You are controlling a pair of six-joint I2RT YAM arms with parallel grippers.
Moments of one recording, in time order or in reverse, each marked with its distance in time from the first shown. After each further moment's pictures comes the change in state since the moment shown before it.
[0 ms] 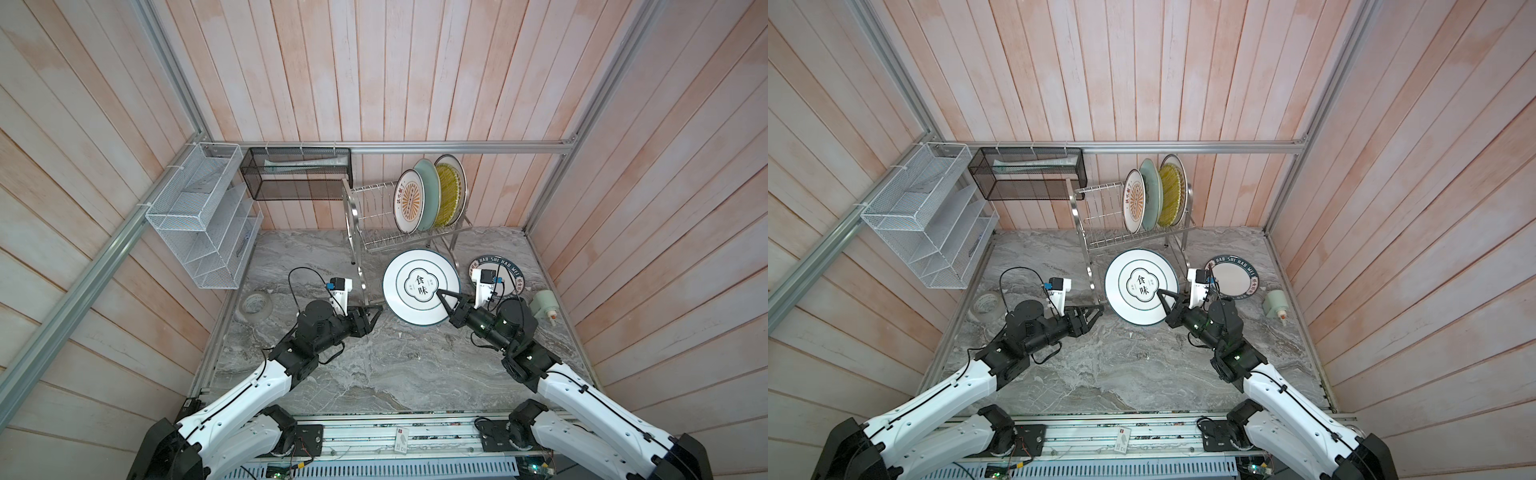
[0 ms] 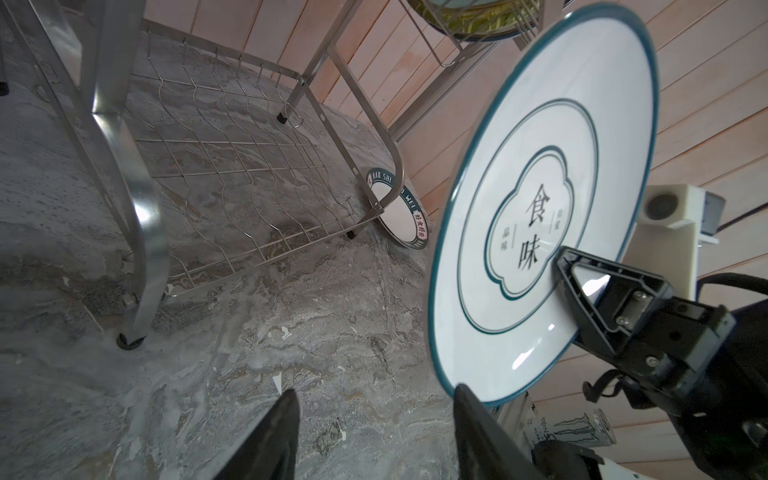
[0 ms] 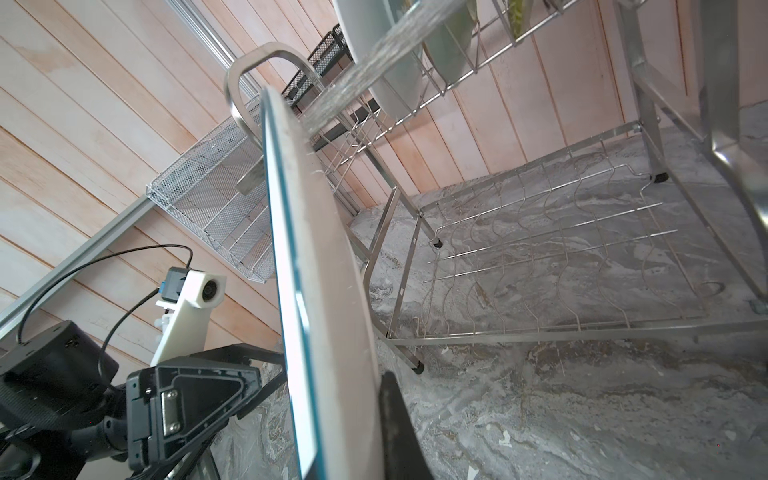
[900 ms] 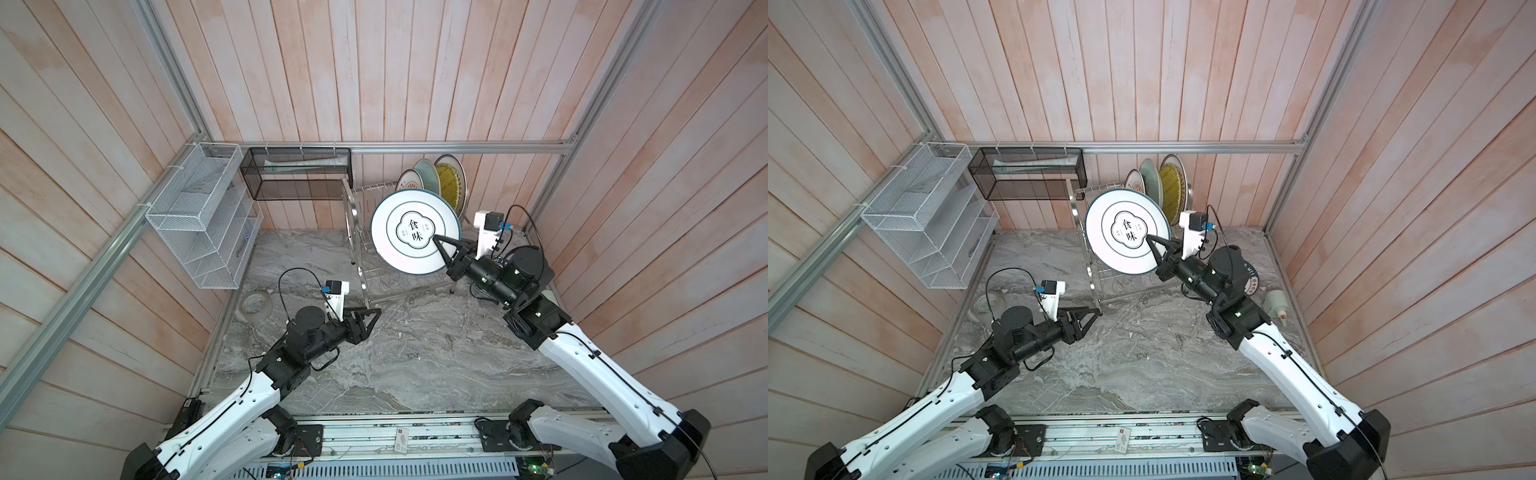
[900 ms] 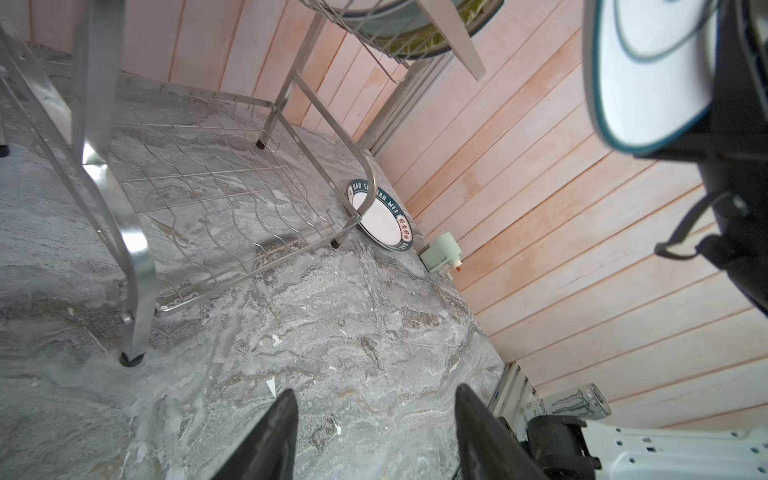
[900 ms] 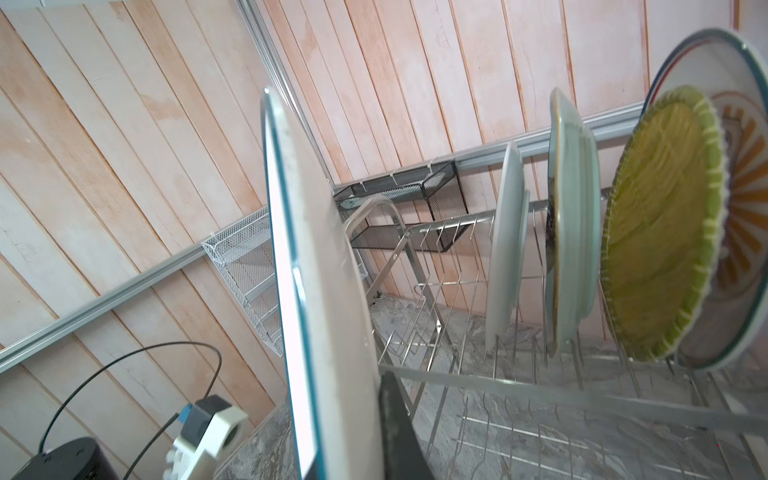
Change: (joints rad) left arm -0.058 -0.135 0.020 -0.106 -0.027 0.083; right arm 0.000 0.267 0.577 -0.114 -0.027 -0.204
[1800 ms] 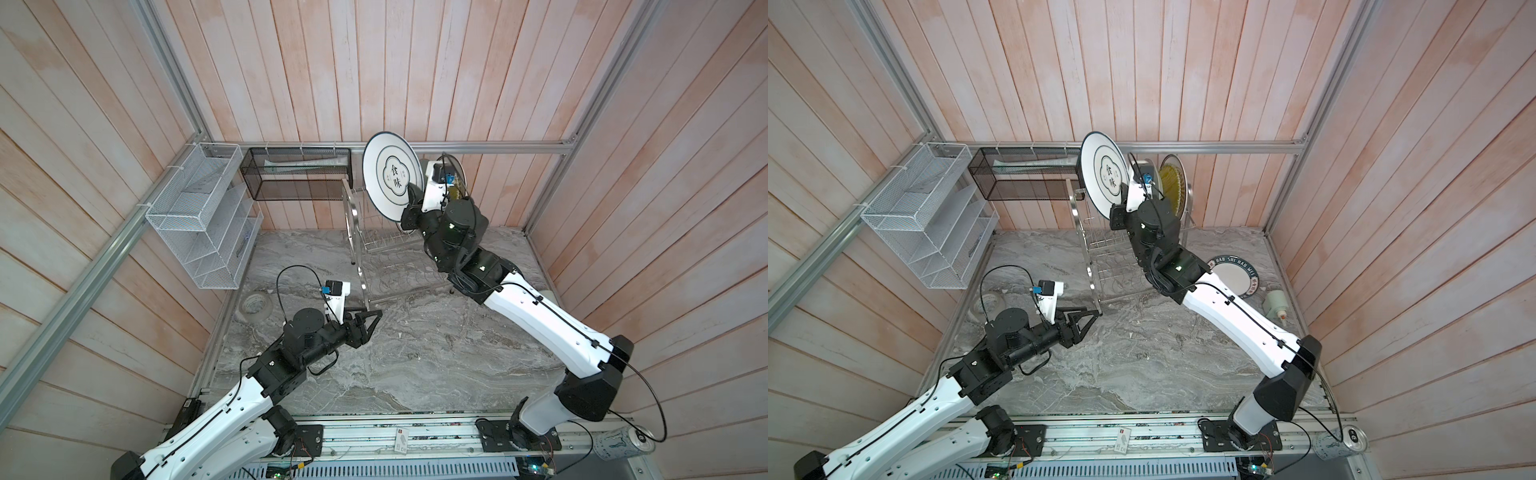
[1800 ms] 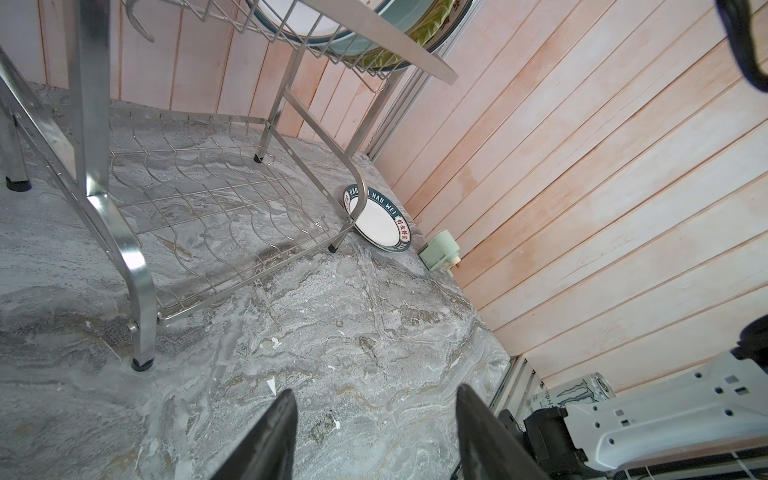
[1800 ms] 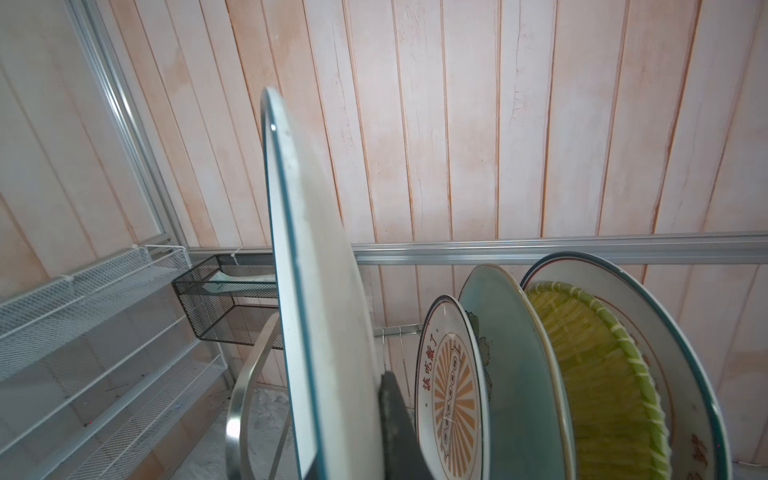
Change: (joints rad) left arm -0.055 -0.056 0.066 -0.113 -0.078 0.041; right arm 0.286 0.489 0.644 -0.151 0.780 -0.356
